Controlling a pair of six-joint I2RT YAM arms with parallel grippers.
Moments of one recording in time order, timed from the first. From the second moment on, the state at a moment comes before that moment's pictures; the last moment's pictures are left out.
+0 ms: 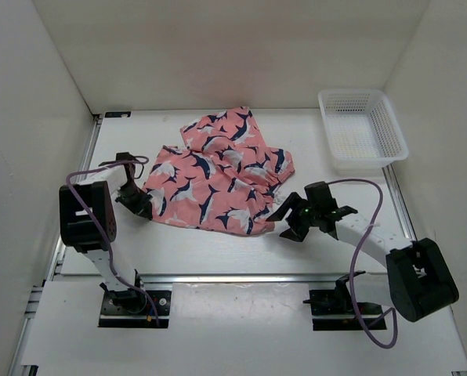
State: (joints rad) left arm 0.10 1.76 1.06 -0.81 0.00 -0.79; right arm 0.43 1.22 0.53 -0.24 -0.36 1.10
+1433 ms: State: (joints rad) left arm 0.21 1.81 1.15 -0.77 0.00 -0.67; right arm 0.50 1.41 0.55 -0.13 -0.35 1.22
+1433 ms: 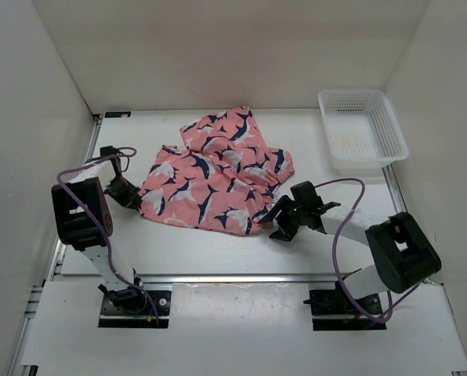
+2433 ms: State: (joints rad) left arm 0.21 1.26 1.94 -0.94 0.25 -0.64; right arm 0.56 1.18 1.66 -0.89 -0.03 0.56
